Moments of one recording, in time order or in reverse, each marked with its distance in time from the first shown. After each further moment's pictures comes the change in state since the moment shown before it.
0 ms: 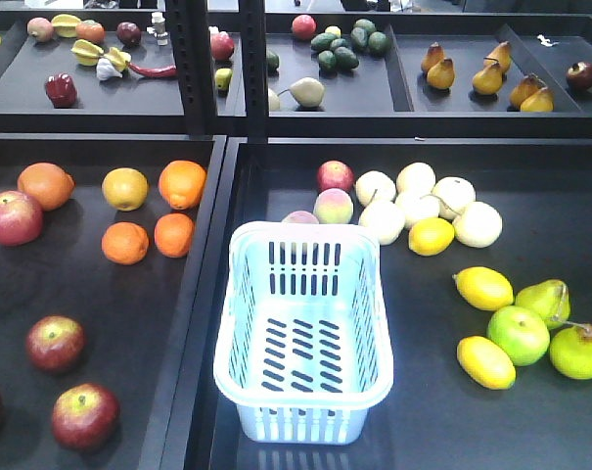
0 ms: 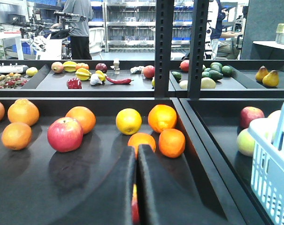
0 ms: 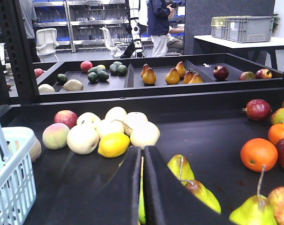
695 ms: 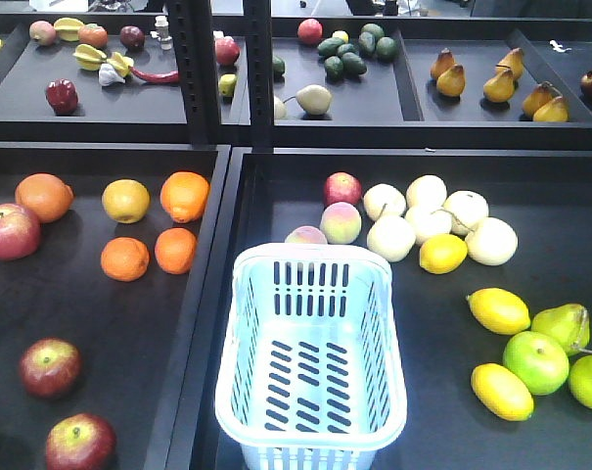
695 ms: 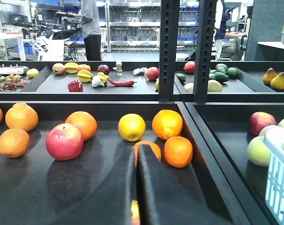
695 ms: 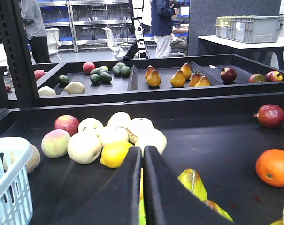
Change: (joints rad) left arm 0.000 0.000 0.000 0.000 0.000 0.000; right arm 0.000 0.000 0.000 0.000 0.000 0.000
